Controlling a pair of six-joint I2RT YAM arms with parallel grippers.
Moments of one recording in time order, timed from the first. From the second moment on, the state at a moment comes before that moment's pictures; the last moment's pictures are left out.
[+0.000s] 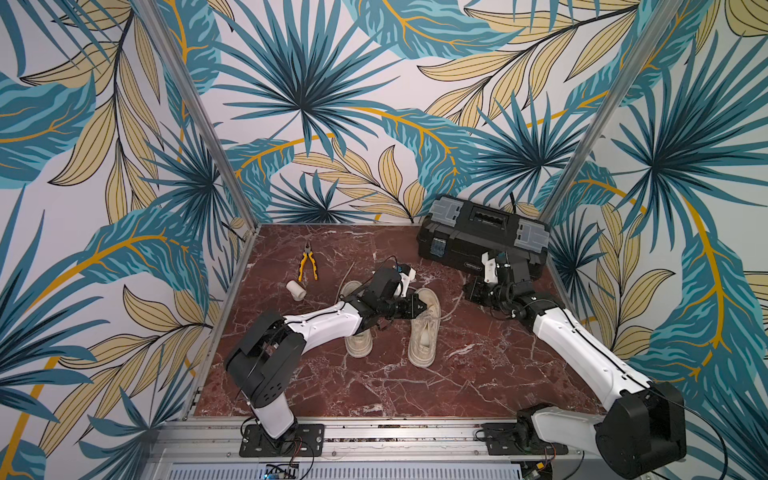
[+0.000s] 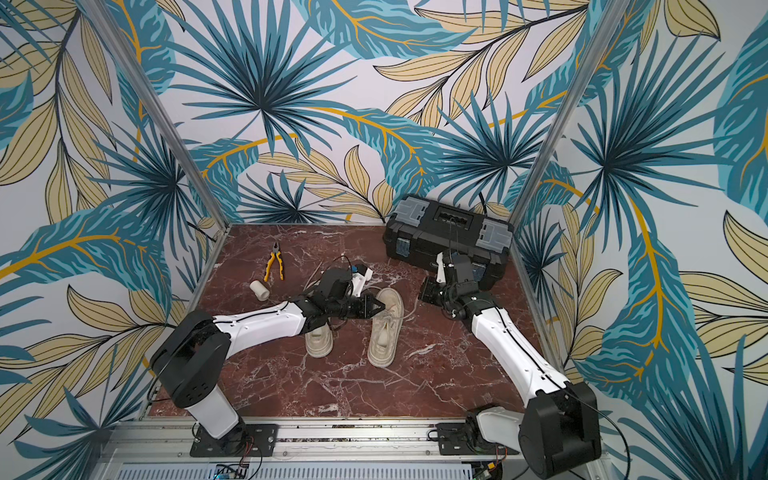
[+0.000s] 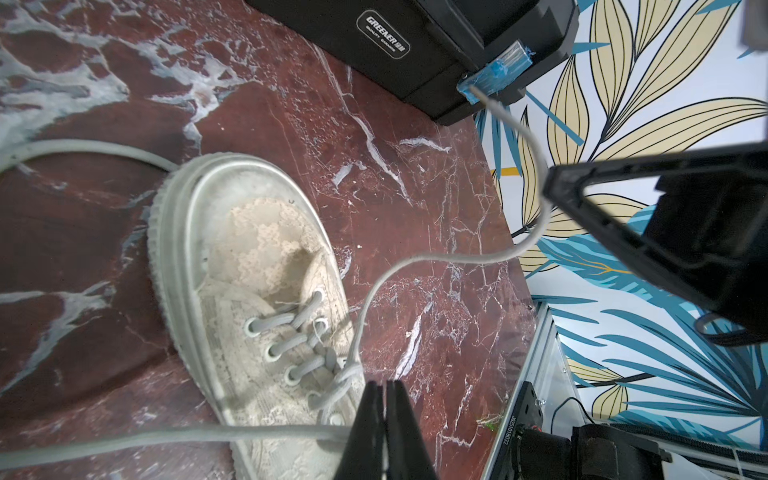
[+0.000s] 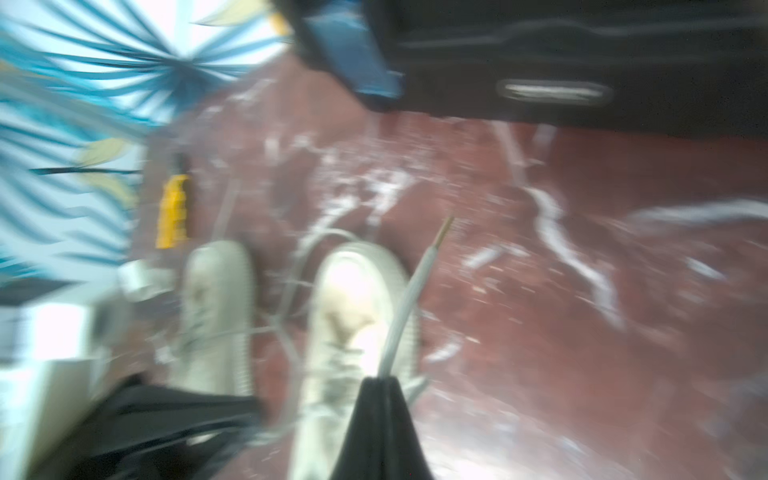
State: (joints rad) left arm -0.72 1.70 1.03 0.09 0.41 -0.70; right arm 0.25 1.27 0.98 -0.41 -0.24 0.53
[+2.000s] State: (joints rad) left arm -0.72 1.77 1.10 0.03 0.41 -0.73; right arm 0.38 1.42 0.61 0.18 -0.58 0.33
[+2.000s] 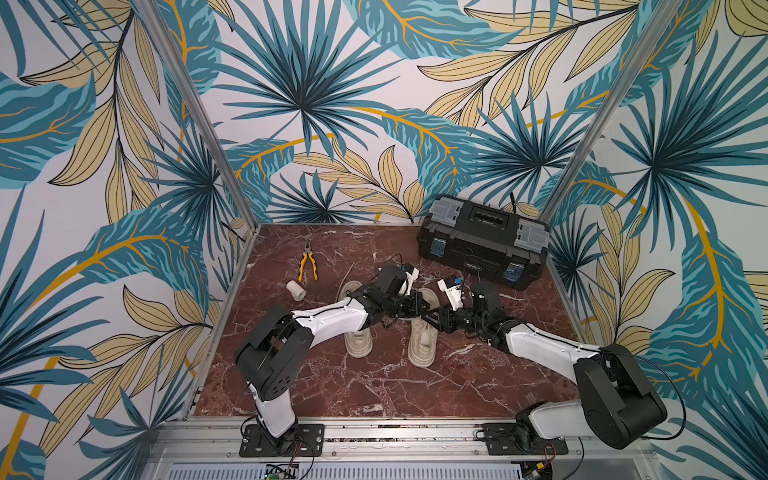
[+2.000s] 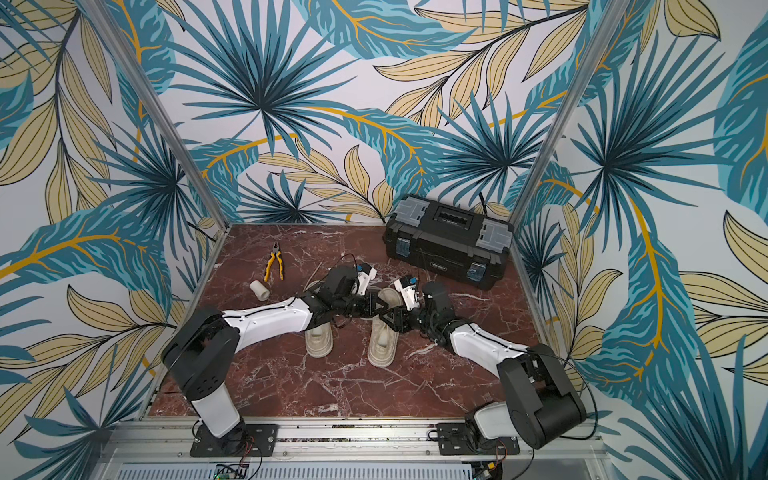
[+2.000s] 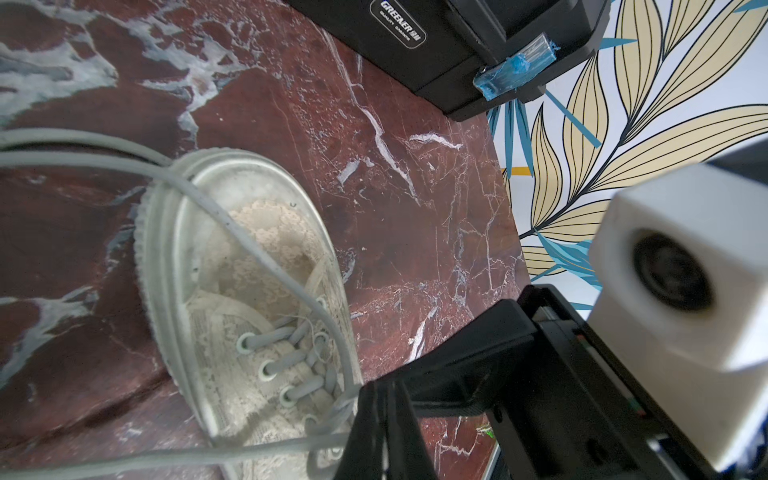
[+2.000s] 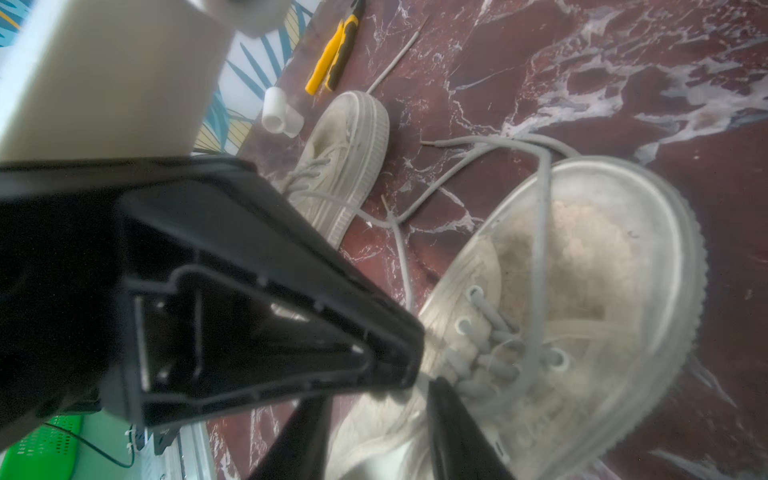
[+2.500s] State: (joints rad) left arm -0.70 1.77 1.11 0.02 0.40 -0.72; right arm 0.40 1.44 0.63 0.21 -0.49 0.33
